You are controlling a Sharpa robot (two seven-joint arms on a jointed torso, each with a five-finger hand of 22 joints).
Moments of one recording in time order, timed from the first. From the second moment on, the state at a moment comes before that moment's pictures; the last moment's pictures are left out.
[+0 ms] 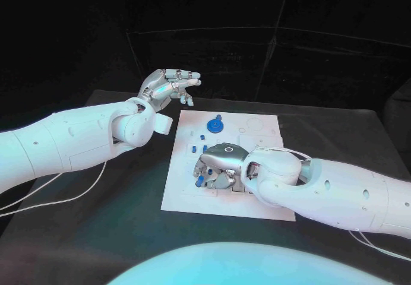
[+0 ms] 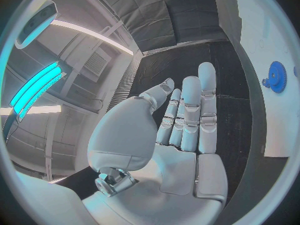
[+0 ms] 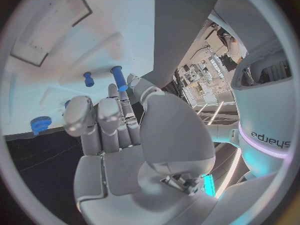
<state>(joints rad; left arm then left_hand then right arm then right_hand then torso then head) 1.24 -0.75 -0.12 1.29 0.00 -0.13 0.56 1.24 -0.02 0.41 -0.15 0.05 0.98 0.19 0.15 0.07 0.98 0.13 0.31 0.08 1.25 0.03 1.01 0.39 0.17 1.25 0.12 0.61 0.54 1.04 -0.59 -0.04 1.67 -1.72 -0.11 -0.10 1.35 -0.12 0.32 0.00 0.18 0.98 0.17 0.09 0.08 1.12 0.10 0.16 0.07 1.45 0.01 1.15 0.90 0.11 1.31 0.12 1.29 1.17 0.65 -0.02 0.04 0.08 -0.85</state>
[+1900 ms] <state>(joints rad) 1.24 -0.78 -0.13 1.33 0.00 -0.13 0.55 1.24 -0.02 0.40 -0.16 0.05 0.98 0.19 0.15 0.07 0.97 0.13 0.32 0.08 1.25 0.03 1.01 0.39 0.17 1.25 0.12 0.61 0.54 1.06 -1.06 -0.04 1.85 -1.35 -0.33 -0.46 1.19 -0.10 -0.07 0.29 0.30 1.04 0.10 0.25 0.15 1.38 0.01 1.07 0.97 1.47 -0.05 1.38 1.21 0.05 1.46 0.06 1.48 1.31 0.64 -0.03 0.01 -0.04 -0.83</state>
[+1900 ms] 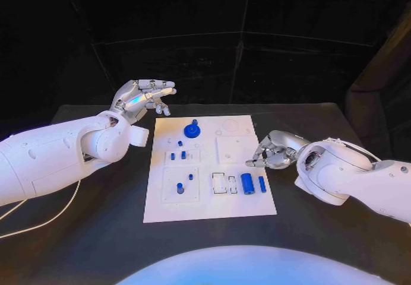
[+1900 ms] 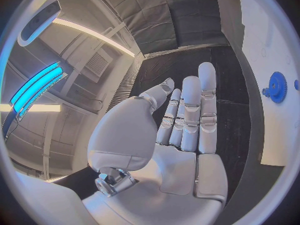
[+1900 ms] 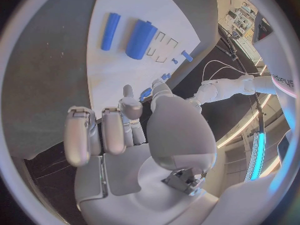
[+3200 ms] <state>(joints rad) 1.24 -0.79 -0.13 1.34 0.00 -0.13 0.55 1.24 -0.02 0.40 -0.16 0.05 0.98 0.19 0.15 0.07 0.97 0.13 0.32 0.08 1.25 0.03 1.01 0.39 0.17 1.25 0.12 0.61 0.54 0.96 -0.98 -0.03 1.82 -1.47 -0.24 -0.56 1.16 -0.05 -0.16 0.29 0.32 1.02 0.09 0.32 0.23 1.38 0.01 1.14 1.13 1.47 -0.05 1.42 1.27 0.05 1.46 0.06 1.50 1.31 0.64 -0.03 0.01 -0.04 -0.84</state>
